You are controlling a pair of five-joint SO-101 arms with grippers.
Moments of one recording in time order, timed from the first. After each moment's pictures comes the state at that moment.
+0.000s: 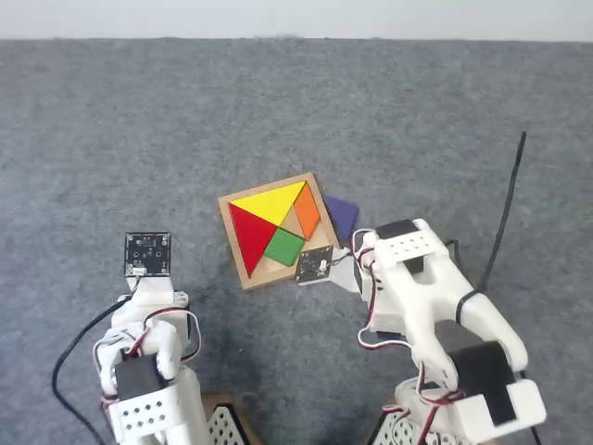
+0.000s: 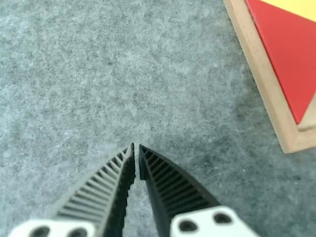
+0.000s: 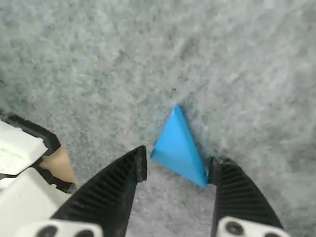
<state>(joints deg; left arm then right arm) -22.0 -102.8 97.0 72.0 -7.6 -20.7 -6.2 47.0 72.5 64.0</state>
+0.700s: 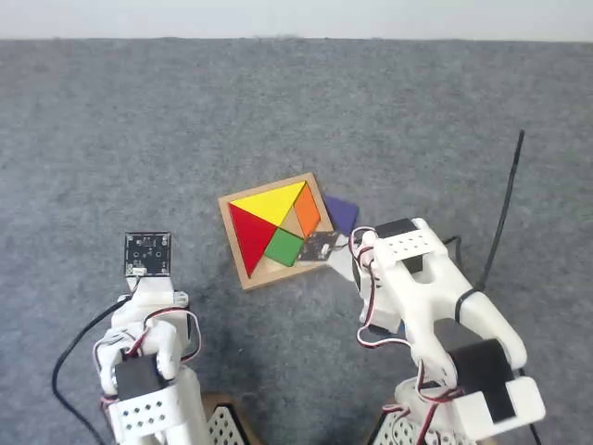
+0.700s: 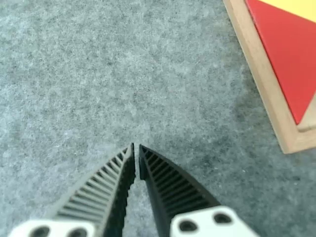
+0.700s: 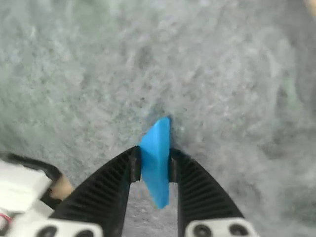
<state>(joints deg) -22.0 -102.8 97.0 72.0 -7.6 -20.9 -6.0 46.9 70.4 49.5</state>
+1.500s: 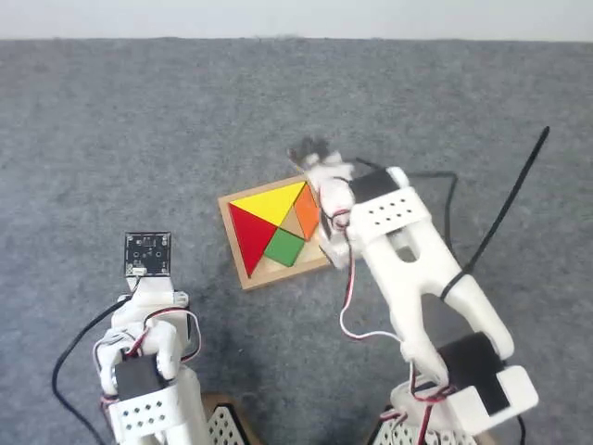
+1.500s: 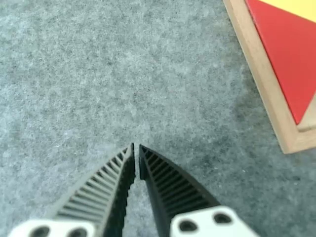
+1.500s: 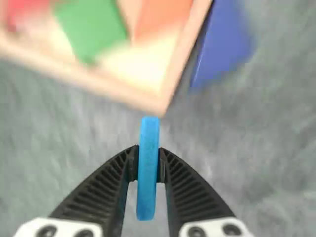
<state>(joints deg) -22.0 -102.8 97.0 72.0 -7.6 -28.2 -4.6 18.8 75.4 13.7</state>
